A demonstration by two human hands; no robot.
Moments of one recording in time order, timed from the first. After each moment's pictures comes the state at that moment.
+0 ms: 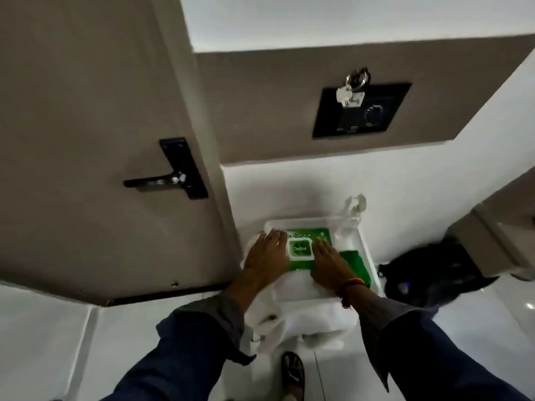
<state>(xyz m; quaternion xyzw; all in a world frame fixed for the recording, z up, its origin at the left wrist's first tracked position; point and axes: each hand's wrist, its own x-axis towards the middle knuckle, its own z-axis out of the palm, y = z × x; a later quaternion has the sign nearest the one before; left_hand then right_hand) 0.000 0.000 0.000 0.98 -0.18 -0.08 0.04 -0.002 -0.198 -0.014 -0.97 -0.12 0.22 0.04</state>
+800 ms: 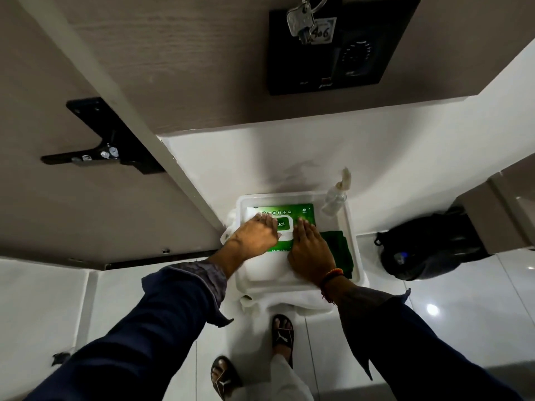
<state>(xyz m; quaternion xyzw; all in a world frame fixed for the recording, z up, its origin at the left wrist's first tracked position) 0.049 -0.042 -0.040 0.93 -0.31 -0.15 -0.12 0.009 -0.216 -0.065 -0.97 -0.20 0.16 -0.02</state>
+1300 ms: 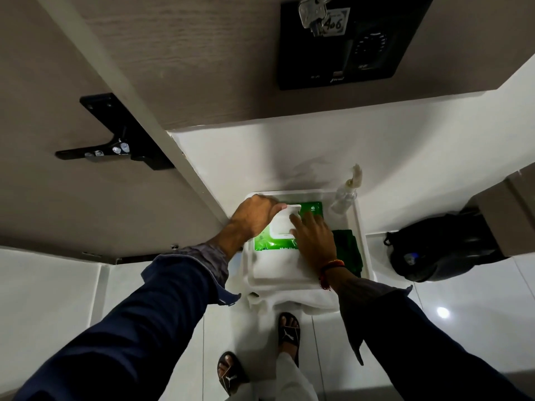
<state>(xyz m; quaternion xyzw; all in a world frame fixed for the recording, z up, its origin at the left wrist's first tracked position) 0.078 -0.021 -0.003 0.97 -0.13 -0.13 0.13 0.029 -0.201 -0.048 -0.99 -0.15 0.02 0.06</state>
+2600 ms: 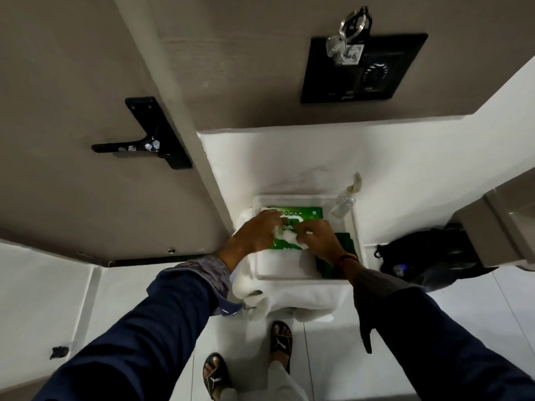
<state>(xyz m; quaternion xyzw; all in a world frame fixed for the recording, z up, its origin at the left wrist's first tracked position) 0.026 -0.004 0.004 0.93 -0.18 -0.19 0.27 0.025 -0.206 0.004 -0.89 -0.05 0.18 0.41</state>
